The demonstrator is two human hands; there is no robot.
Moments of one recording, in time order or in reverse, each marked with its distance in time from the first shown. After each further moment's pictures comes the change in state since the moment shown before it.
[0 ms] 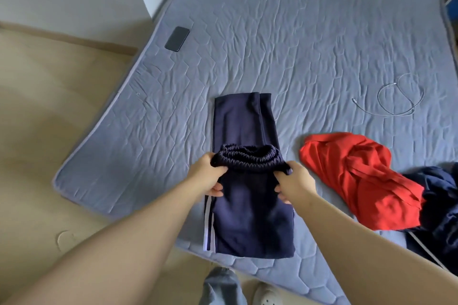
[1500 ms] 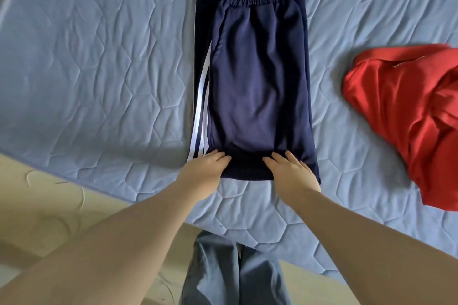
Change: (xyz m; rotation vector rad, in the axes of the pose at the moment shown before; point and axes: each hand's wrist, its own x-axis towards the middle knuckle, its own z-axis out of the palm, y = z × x) left_hand 0.156 -0.178 0.084 1.223 -0.327 0.368; right_hand 0.142 0.165 0.093 -1.157 -0.491 -0.237
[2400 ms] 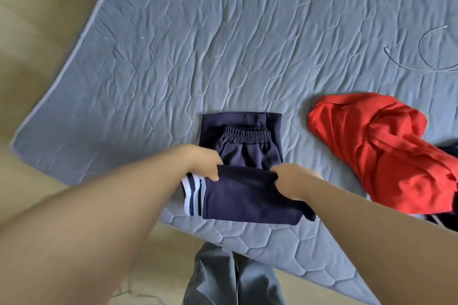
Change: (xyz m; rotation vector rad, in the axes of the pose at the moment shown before) left_hand -0.058 0.037 -0.155 -0.074 -0.465 -0.063; right_hand -0.100 -0.003 -0.108 0.039 -0.074 0.040
